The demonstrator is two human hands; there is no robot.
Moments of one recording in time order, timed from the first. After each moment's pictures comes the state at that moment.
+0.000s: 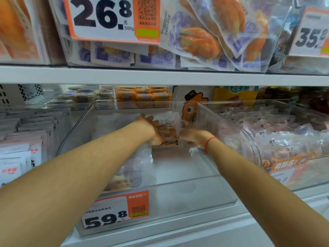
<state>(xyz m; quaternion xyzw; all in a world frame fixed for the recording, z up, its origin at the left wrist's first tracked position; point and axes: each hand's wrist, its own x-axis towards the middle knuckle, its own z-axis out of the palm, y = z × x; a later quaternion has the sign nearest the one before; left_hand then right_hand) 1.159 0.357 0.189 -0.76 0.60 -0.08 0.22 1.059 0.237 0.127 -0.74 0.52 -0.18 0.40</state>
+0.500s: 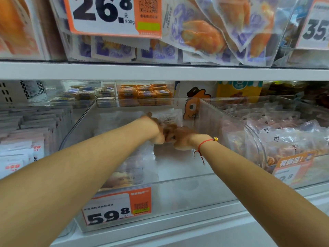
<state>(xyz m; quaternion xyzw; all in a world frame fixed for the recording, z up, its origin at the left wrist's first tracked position) 1.158 0.345 0.183 -0.70 0.64 -0.10 0.29 1.065 0.259 0.130 -0.91 0.41 0.03 0.09</state>
